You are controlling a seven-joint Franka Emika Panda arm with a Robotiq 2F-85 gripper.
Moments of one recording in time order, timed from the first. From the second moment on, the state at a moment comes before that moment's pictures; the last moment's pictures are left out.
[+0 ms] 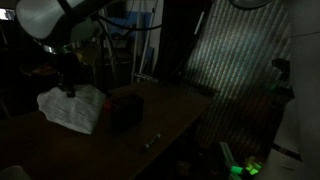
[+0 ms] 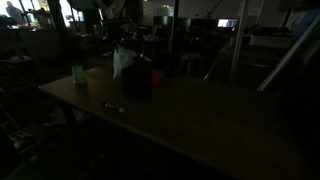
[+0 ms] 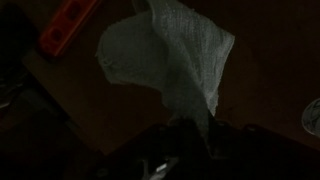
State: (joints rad) arm 0.19 0.40 0.19 -1.68 -0.25 2.19 -0.48
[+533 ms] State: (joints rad) arm 0.06 0.08 0.14 -1.99 -0.10 2.21 -0.46
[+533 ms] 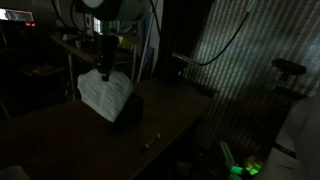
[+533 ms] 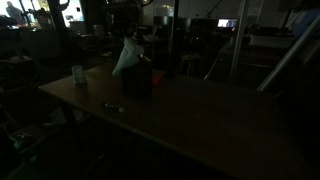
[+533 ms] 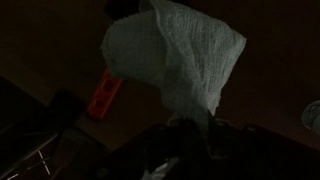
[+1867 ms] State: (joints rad) arm 0.01 0.16 0.04 -2.14 -0.20 2.41 -0.42
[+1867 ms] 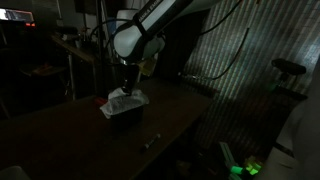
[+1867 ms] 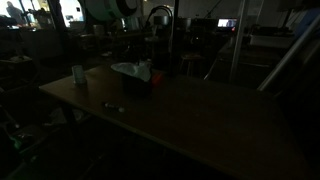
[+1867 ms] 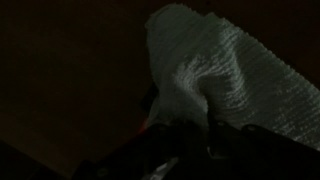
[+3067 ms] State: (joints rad) arm 0.01 0.26 0.07 -2.13 0.01 2.34 -0.38
